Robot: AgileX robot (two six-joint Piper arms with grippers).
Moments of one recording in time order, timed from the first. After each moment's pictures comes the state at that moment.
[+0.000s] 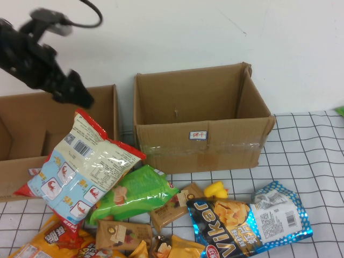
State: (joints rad) right arm -0.02 -0.01 0.03 0.79 0.45 -0.25; left arm 0.01 1.95 -1.90 -0.50 1.27 0.77
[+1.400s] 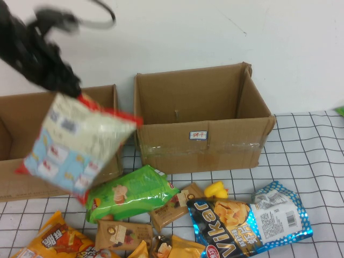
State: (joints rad) right arm -0.02 -0.01 0.03 0.80 0.45 -0.26; left arm -0.05 1.92 -1.92 -0.36 1.28 0.62
